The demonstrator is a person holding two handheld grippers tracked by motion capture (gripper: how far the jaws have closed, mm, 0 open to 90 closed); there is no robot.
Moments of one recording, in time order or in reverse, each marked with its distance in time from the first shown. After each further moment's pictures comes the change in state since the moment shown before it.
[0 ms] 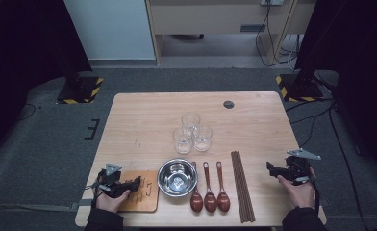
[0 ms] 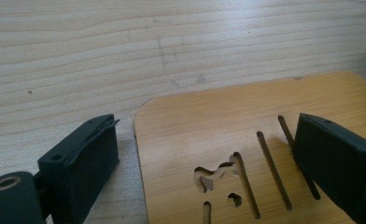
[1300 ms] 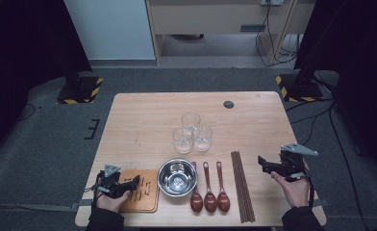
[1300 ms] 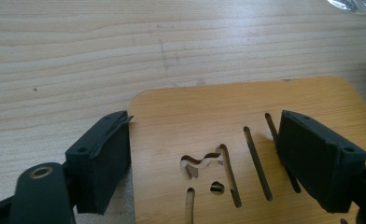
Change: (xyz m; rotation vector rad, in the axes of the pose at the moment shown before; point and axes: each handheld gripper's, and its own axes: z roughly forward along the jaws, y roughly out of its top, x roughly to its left) left arm -0.001 -0.003 -0.003 -0.034 0.001 -0.031; right arm 0.034 0.030 -0.023 -0.087 0.093 -0.030
